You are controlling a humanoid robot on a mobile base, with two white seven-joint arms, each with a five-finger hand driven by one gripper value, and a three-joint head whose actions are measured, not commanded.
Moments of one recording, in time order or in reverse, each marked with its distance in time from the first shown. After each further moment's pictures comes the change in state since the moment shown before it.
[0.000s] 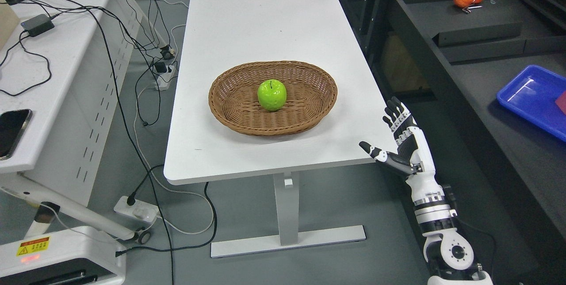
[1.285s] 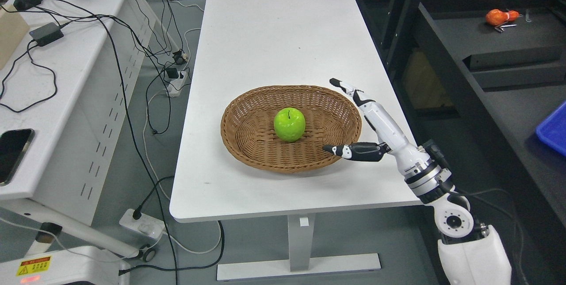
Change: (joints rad) left arm 0.000 0.000 0.000 0.000 0.000 0.000 0.001; right arm -0.158 -0.146 0.107 -0.075 0.517 -0.223 0.158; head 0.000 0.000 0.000
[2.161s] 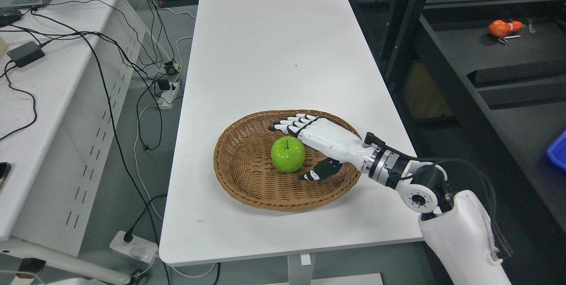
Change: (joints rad) left arm 0.000 0.000 0.000 0.000 0.000 0.000 0.000; right arm -0.170 -0.092 0.250 0.037 0.346 0.050 0.161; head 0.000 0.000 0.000
